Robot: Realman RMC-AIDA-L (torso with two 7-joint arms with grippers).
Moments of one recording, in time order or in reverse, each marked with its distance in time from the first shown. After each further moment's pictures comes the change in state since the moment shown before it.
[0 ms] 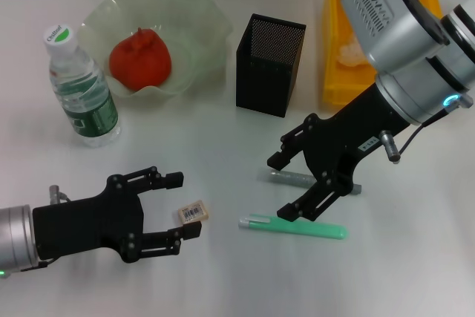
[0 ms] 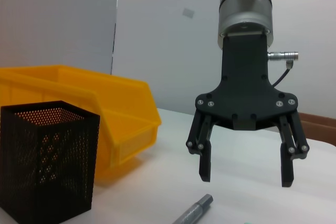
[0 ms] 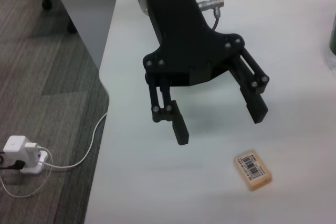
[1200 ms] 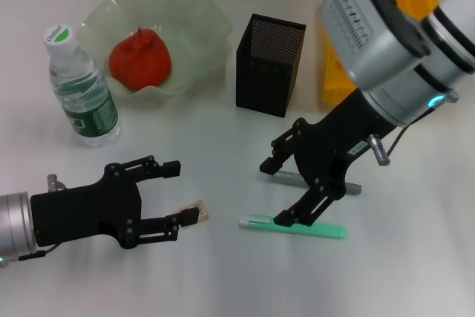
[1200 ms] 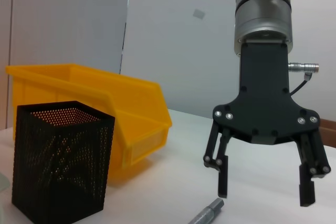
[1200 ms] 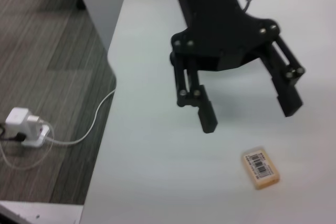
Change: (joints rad) left arm -0.022 0.009 -0.005 0.007 -0.005 -0.012 -0.056; right arm 0.032 0.005 -0.091 -0.005 -0.003 0.023 -0.019
